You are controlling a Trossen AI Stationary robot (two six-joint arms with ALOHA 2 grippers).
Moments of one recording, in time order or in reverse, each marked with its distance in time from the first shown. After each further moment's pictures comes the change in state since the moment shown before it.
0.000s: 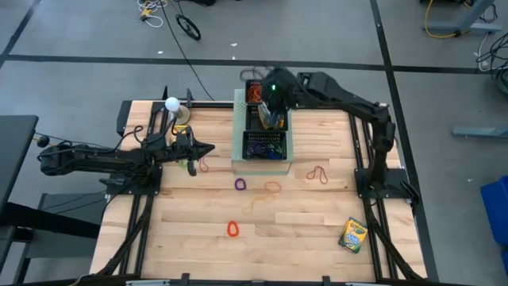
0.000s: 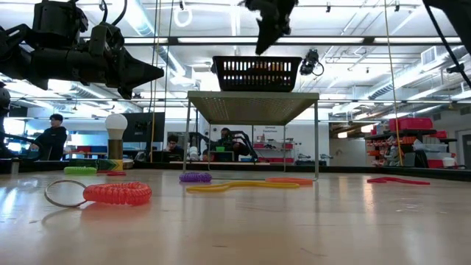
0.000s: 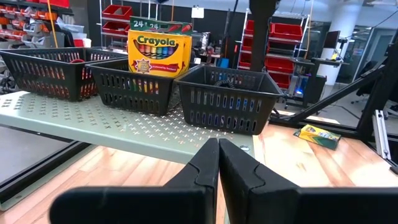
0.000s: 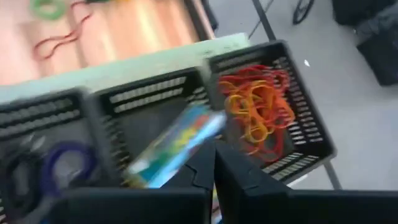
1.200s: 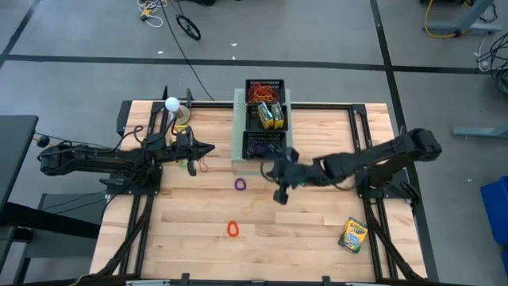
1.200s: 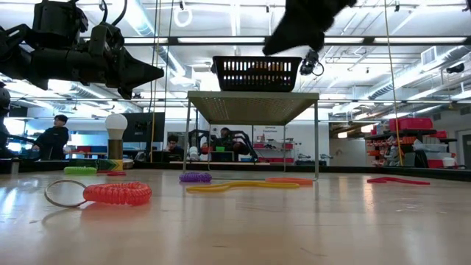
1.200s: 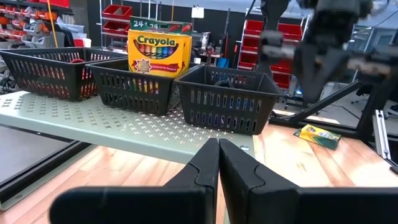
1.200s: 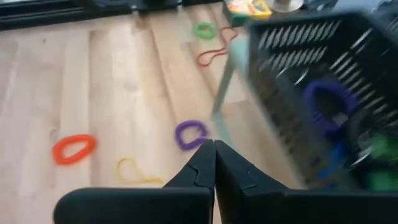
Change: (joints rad) left arm 0.000 0.000 0.000 0.000 0.000 0.000; right arm 0.549 -0.405 -1.057 0.893 0.150 0.416
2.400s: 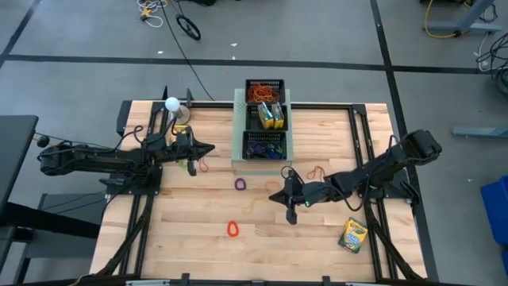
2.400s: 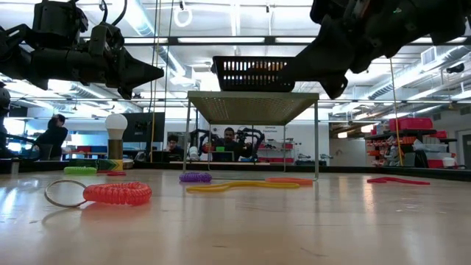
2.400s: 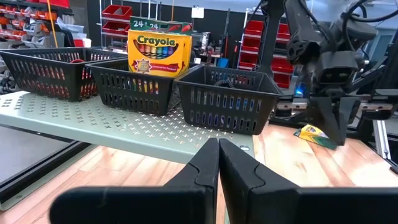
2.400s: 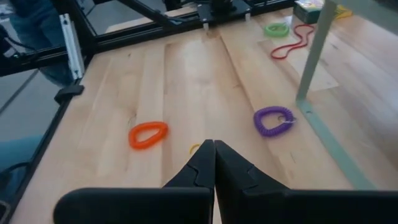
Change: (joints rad) left arm 0.000 0.000 0.000 0.000 0.000 0.000; right arm 0.130 0.011 -0.468 0.752 -0.085 0.062
